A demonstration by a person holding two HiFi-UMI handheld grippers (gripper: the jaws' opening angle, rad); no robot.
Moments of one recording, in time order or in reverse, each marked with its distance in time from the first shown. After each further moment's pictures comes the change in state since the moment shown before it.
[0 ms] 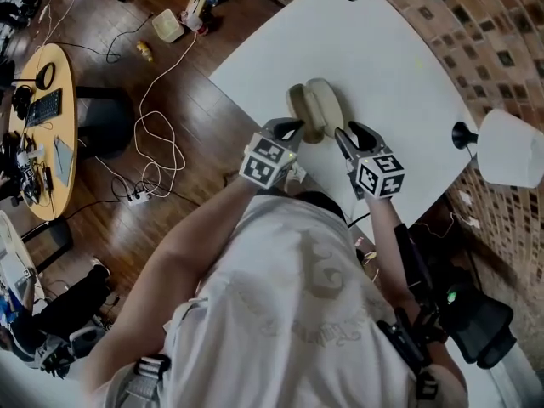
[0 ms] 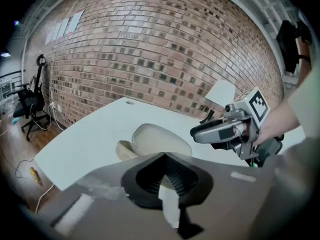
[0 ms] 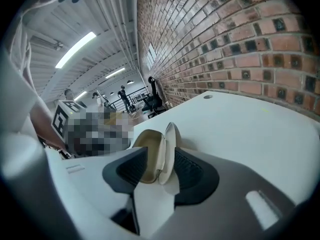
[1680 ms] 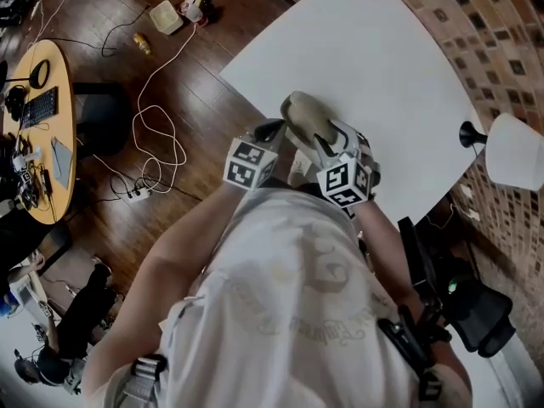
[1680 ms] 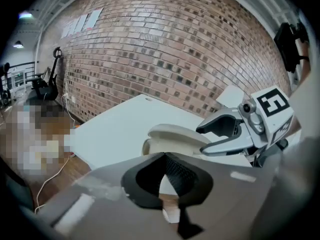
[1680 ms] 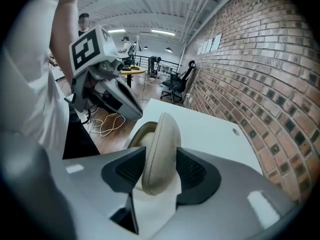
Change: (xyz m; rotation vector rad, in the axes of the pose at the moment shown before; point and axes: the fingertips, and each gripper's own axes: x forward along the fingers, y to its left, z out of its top) left arm -0.053 0.064 -0.038 -0.104 0.006 0.053; right arm 0.060 0.087 -0.013 -0.738 0.252 -0.116
